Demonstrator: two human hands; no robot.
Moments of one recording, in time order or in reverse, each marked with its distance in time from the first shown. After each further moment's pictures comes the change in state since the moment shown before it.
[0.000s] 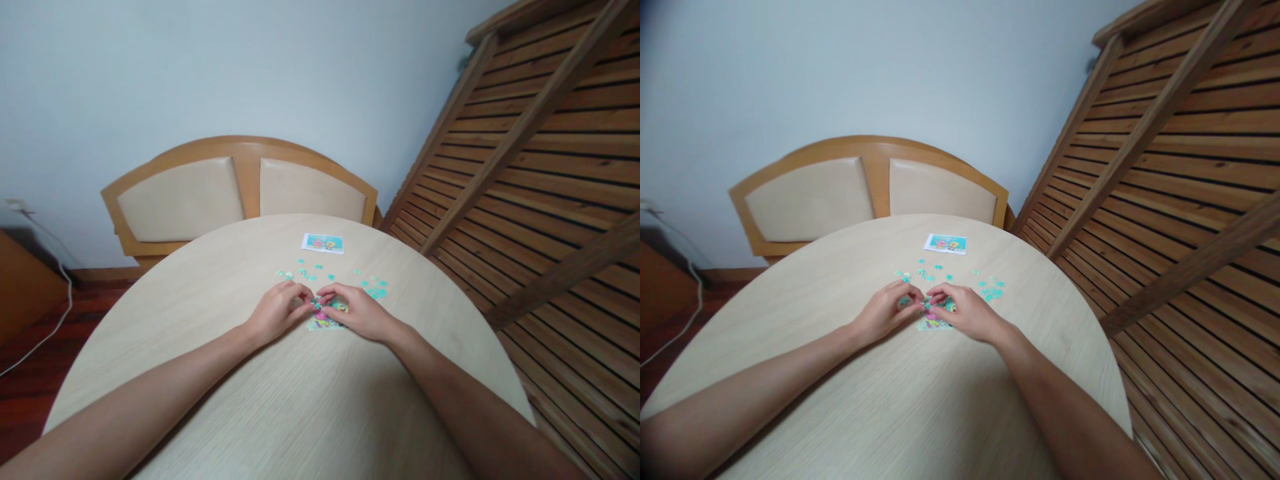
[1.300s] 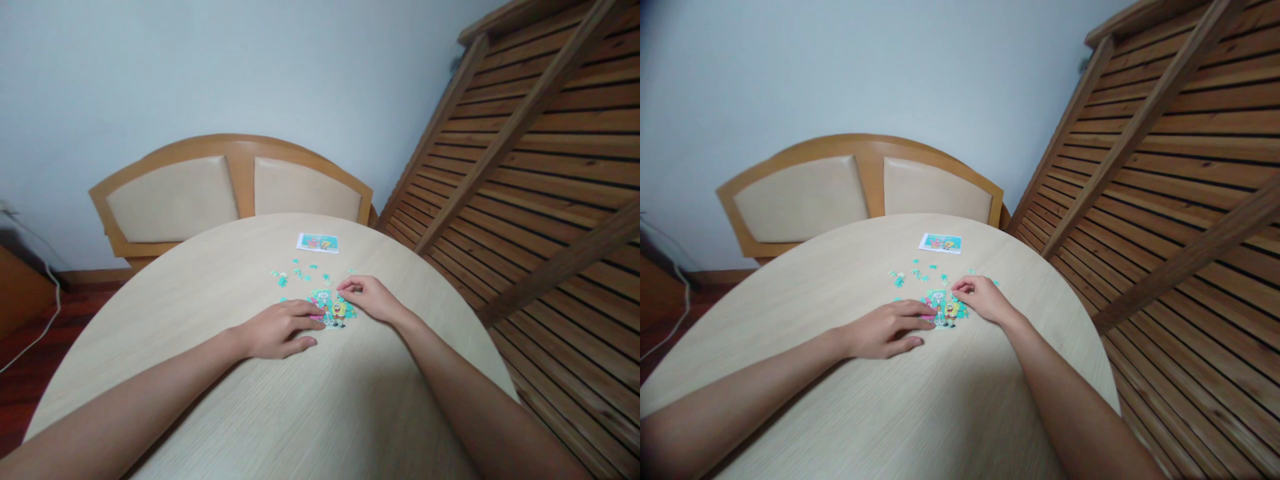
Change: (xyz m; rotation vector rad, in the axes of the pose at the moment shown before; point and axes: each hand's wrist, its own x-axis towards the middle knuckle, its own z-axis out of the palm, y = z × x) left_hand -0.005 0.006 0.000 0.049 -0.363 0.409; right_hand -0.003 0.049 -0.033 0.023 0.091 0.268
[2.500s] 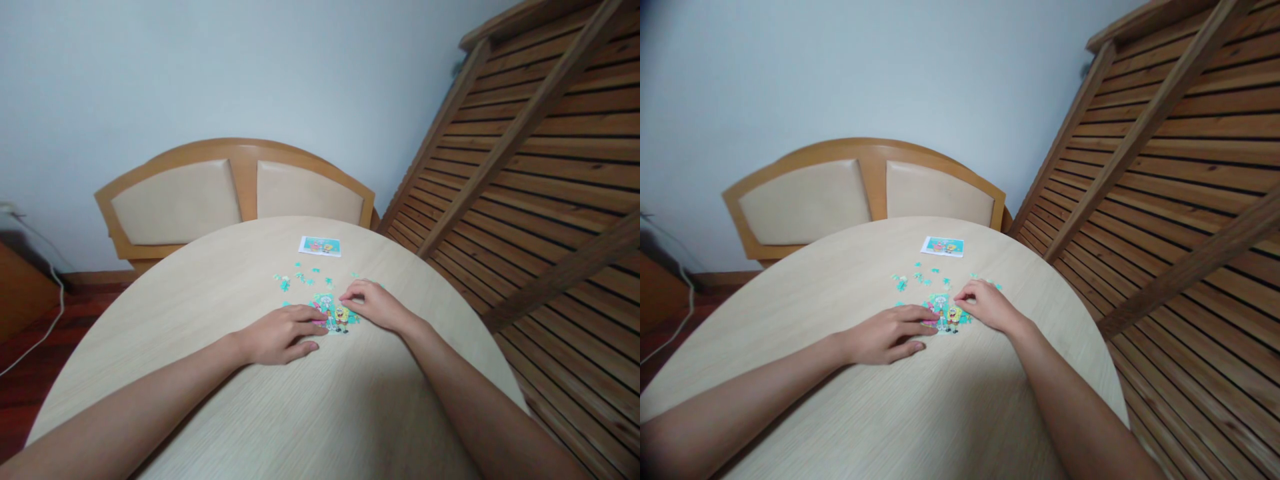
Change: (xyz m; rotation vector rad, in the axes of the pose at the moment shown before) left_hand -0.002 -0.002 0.001 -0.005 -0.010 -0.004; right_hand -0.002 -0.004 -0.006 -0.342 -0.041 -0.227
